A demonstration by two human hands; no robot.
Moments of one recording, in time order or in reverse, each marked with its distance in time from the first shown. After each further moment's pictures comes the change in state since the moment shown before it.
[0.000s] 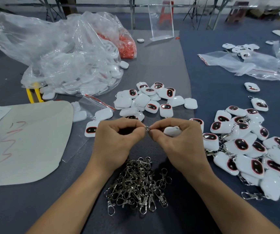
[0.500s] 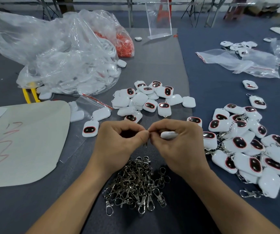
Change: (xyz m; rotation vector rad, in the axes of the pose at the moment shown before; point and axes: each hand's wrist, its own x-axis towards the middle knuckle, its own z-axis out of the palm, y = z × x) left_hand -0.003 0.003 0.001 0.003 -0.116 -0.057; right_hand -0.004 0.002 -0.002 -0.183 0.008 -0.178
